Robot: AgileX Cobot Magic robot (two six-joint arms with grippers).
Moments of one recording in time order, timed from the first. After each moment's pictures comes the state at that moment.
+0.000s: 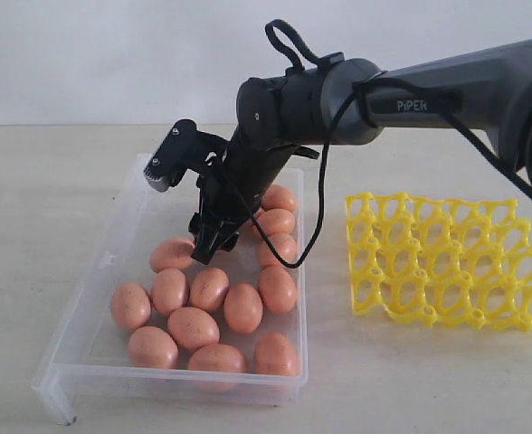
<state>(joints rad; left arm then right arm) 0.04 0.00 0.00 -0.06 0.31 -0.05 0.68 2.21 -1.67 0.21 0.62 -0.75</state>
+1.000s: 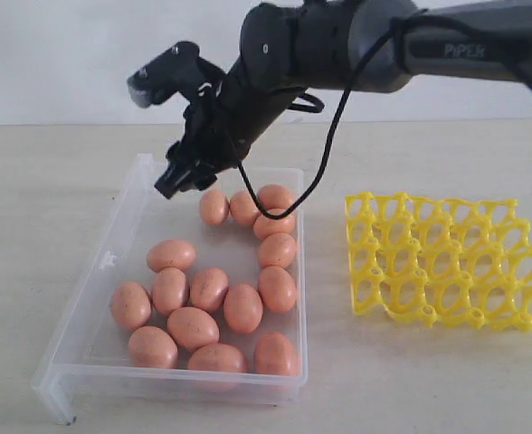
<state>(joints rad) 0.04 0.00 0.00 -0.06 0.31 -0.05 0.68 2.10 -1.71 0.25 0.61 -0.54</state>
